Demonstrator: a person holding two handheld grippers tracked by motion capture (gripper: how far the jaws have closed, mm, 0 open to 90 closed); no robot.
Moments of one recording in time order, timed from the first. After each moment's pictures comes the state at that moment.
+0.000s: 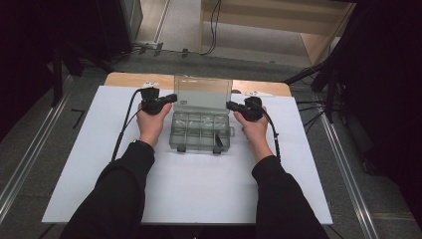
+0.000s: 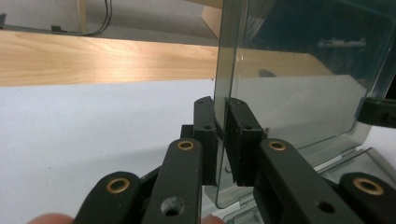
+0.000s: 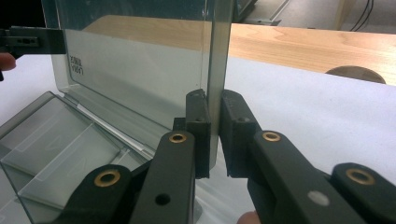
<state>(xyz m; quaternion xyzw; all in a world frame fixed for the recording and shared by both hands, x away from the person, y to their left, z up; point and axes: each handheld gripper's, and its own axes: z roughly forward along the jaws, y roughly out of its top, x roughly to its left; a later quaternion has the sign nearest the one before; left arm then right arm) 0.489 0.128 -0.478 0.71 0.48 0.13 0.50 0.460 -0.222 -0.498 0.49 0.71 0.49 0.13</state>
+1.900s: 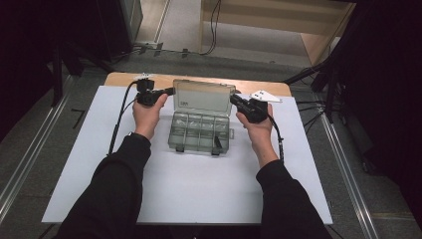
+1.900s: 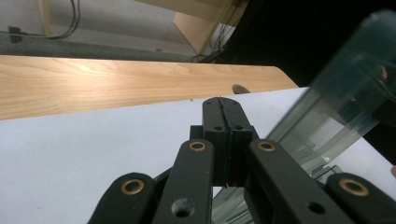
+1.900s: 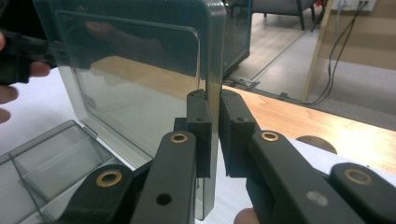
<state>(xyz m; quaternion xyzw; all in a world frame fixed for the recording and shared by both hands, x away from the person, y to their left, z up) 0.509 0.142 -0.459 0.70 0.46 0.06 0.54 0.429 -0.222 -0.469 0.42 0.69 0.54 0.25</state>
